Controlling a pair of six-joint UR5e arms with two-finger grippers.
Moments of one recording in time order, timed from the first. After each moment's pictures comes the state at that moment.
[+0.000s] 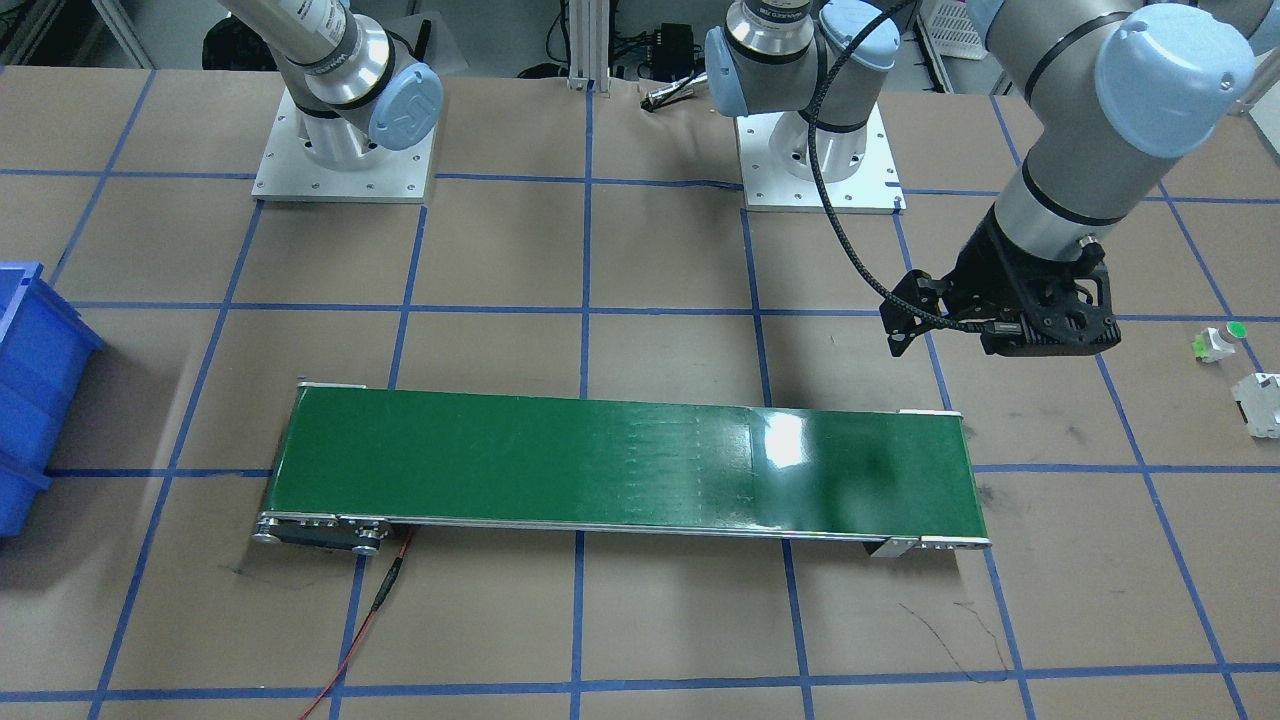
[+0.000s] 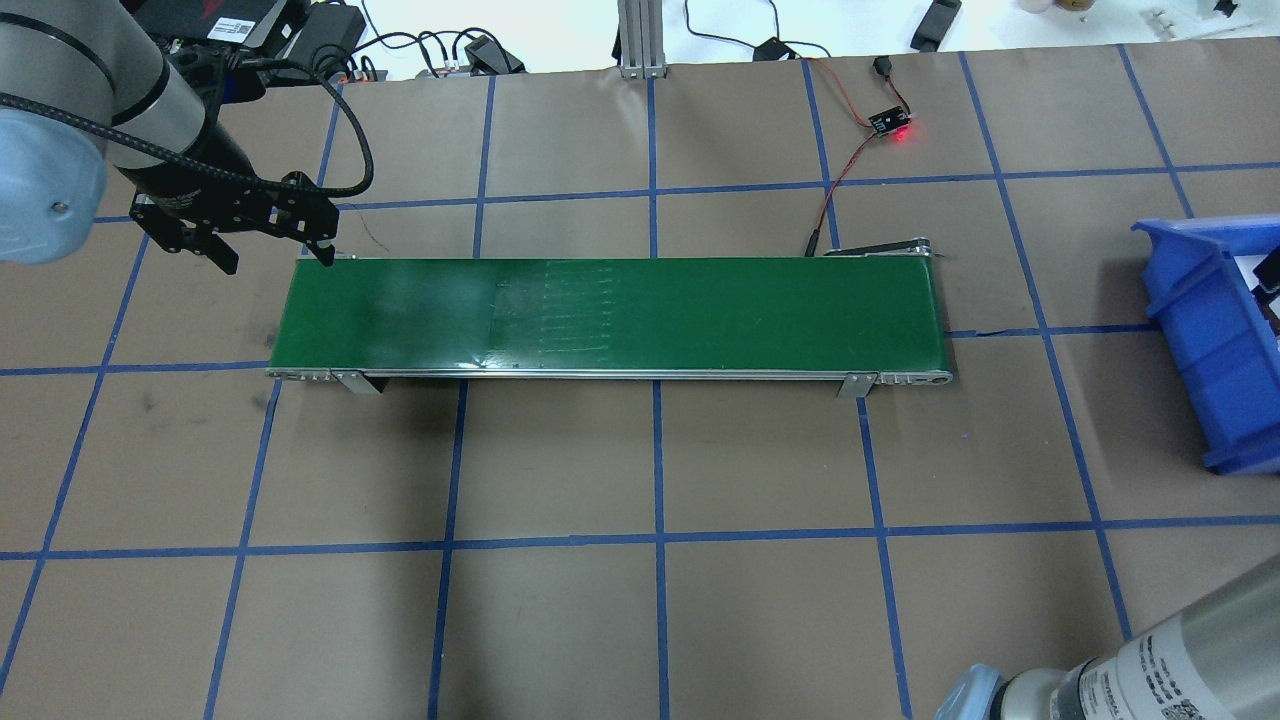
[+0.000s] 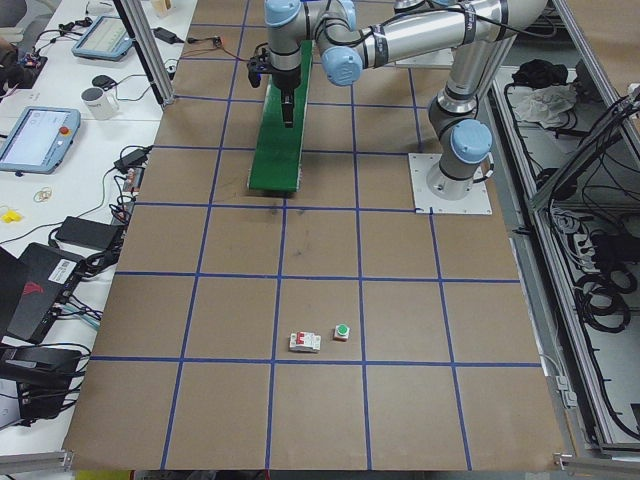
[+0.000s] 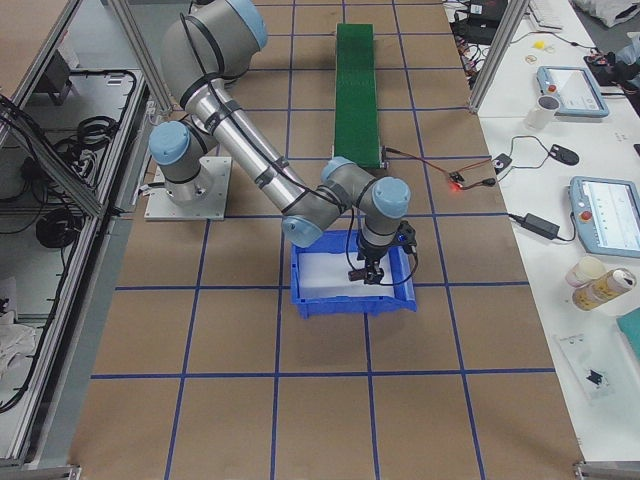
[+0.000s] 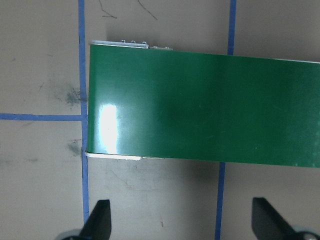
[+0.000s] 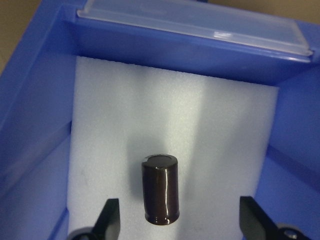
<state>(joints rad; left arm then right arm) -1.39 -1.63 -1.68 -1.39 1.57 0.14 0.85 -1.12 1.61 -2.09 -1.68 -0.90</state>
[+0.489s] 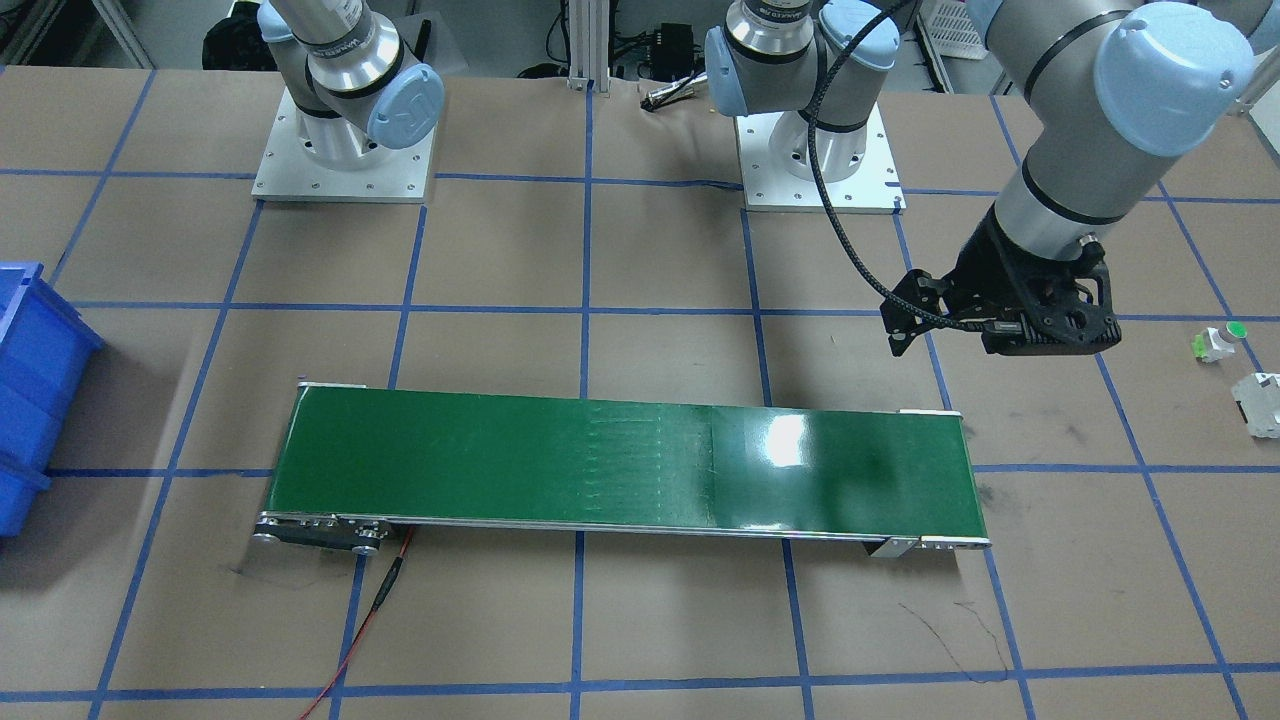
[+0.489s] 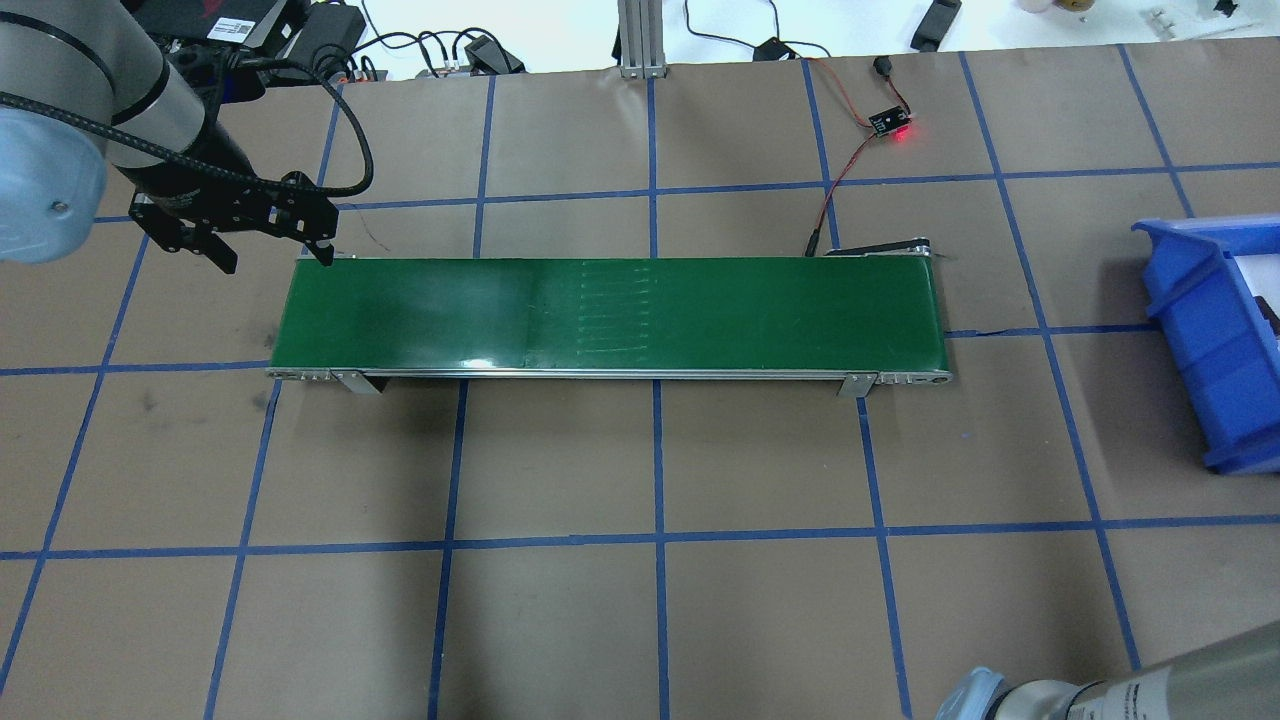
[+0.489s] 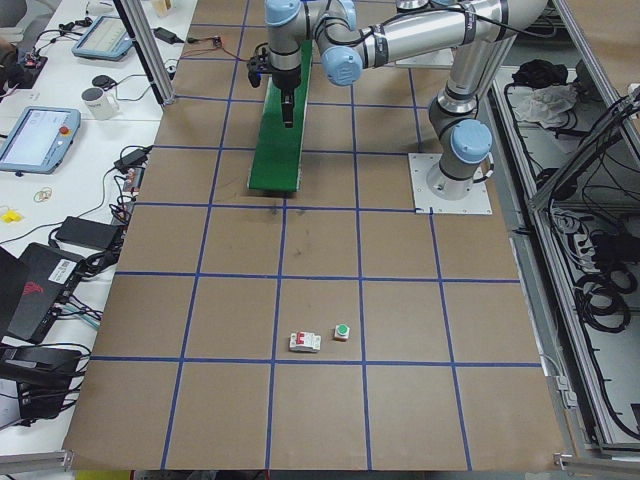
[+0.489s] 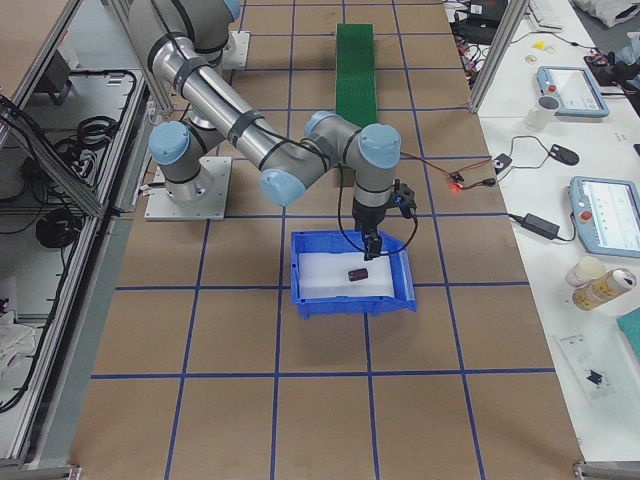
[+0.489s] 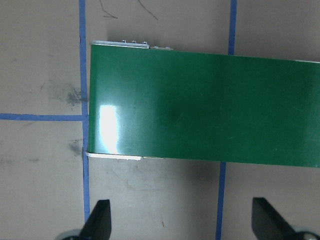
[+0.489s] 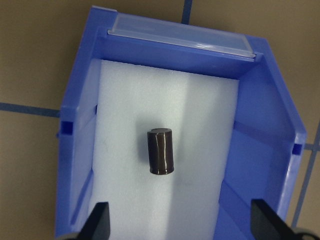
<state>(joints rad) -1.39 -1.63 -1.68 -1.39 1.57 0.14 0.85 -1.30 1.61 -1.99 -1.68 -0.89</state>
